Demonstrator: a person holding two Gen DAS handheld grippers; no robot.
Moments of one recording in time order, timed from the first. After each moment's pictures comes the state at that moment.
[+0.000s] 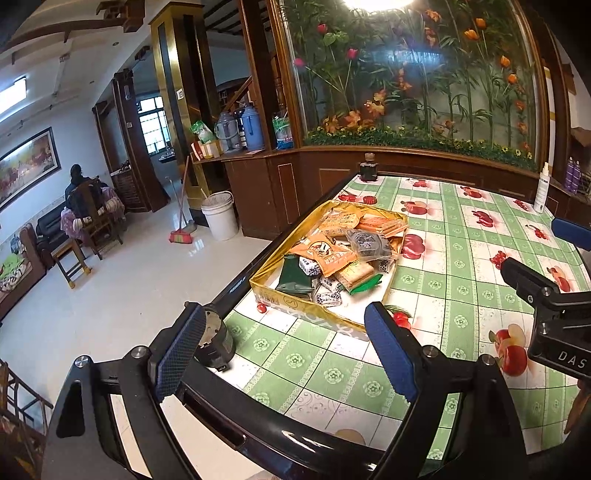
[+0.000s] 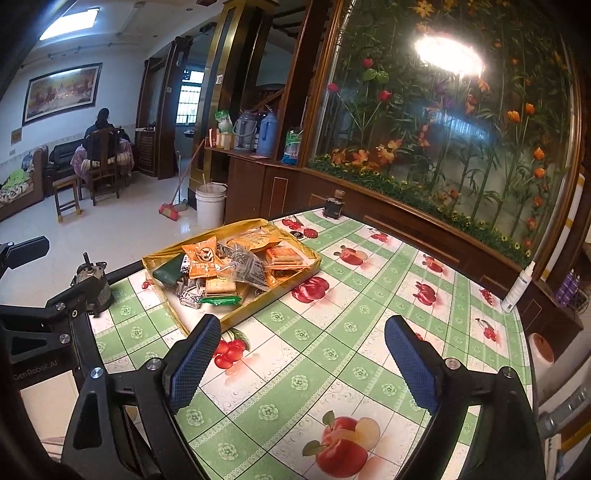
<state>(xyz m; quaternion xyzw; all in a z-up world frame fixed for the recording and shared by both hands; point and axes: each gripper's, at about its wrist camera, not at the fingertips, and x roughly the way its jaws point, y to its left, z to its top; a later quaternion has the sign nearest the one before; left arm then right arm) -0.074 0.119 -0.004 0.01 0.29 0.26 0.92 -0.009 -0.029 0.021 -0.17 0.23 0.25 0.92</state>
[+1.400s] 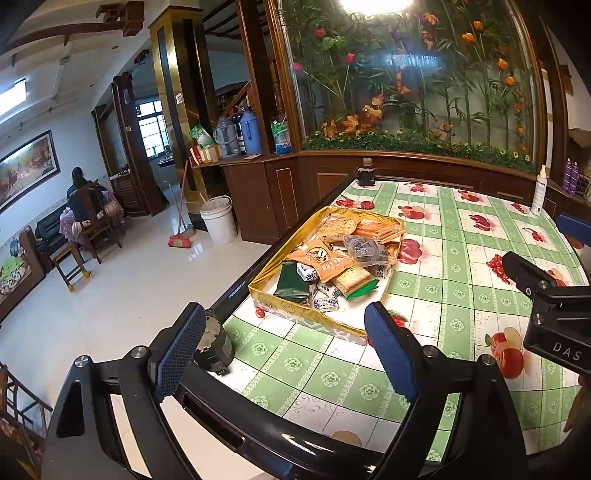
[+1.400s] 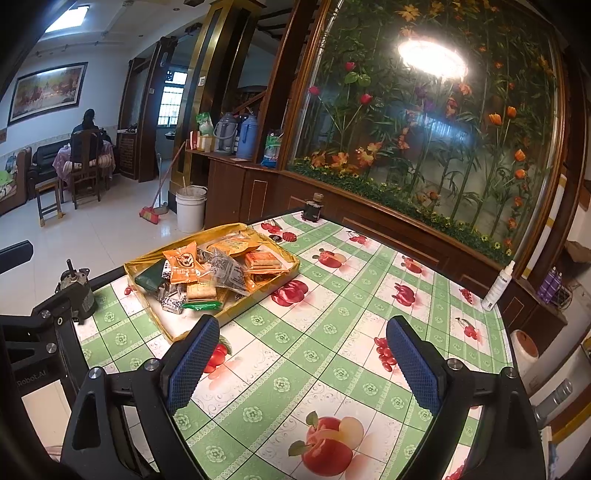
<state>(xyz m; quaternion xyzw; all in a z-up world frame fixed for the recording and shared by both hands) -0.075 0.116 0.006 0.01 0.28 0.25 0.93 -0.011 -0.034 0.029 -0.17 0.22 0.22 0.94</state>
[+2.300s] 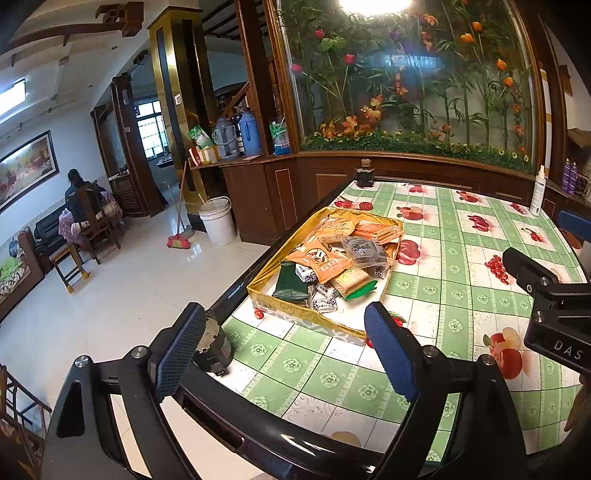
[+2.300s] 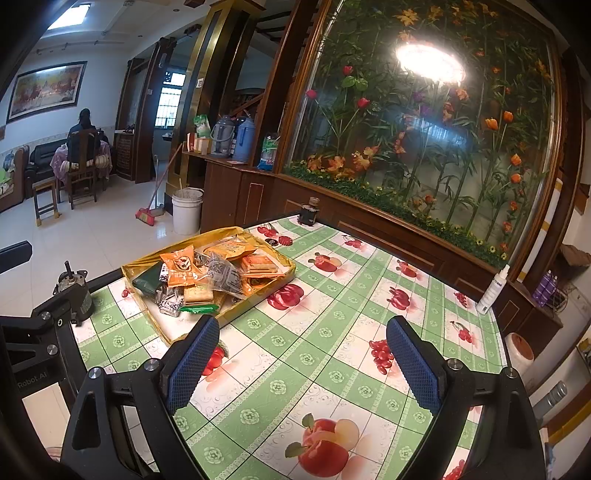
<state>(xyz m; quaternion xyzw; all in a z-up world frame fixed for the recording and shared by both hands) -0.074 0.117 0.005 0.01 0.28 0.25 0.93 -0.013 -0.036 0.032 -0.18 0.21 0.21 0.94</state>
